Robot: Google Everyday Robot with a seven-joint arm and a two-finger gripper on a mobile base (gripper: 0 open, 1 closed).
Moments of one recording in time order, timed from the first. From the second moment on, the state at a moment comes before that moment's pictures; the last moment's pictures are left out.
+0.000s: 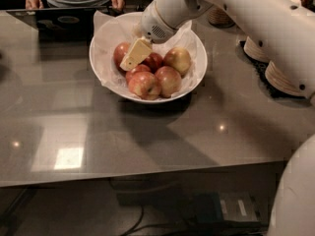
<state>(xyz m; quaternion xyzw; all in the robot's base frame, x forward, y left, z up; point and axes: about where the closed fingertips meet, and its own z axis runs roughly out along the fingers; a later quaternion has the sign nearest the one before) 0.656 0.057 0.921 -0.62 0.69 0.17 0.34</state>
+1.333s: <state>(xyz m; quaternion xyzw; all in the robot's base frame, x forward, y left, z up) 0.666 0.071 0.899 -0.61 0.70 0.17 0.34</state>
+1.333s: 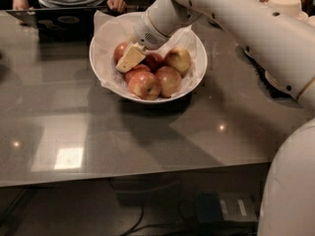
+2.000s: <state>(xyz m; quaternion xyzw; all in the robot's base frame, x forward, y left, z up) 0.666 0.069 0.907 -0.62 0.68 0.19 0.34</state>
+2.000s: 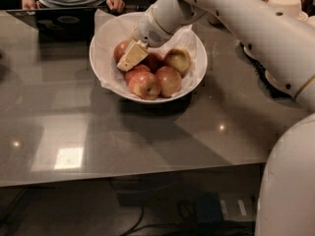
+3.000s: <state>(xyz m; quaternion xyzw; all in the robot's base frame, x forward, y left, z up) 0.676 0.016 0.969 -0.63 0.59 0.29 0.40</state>
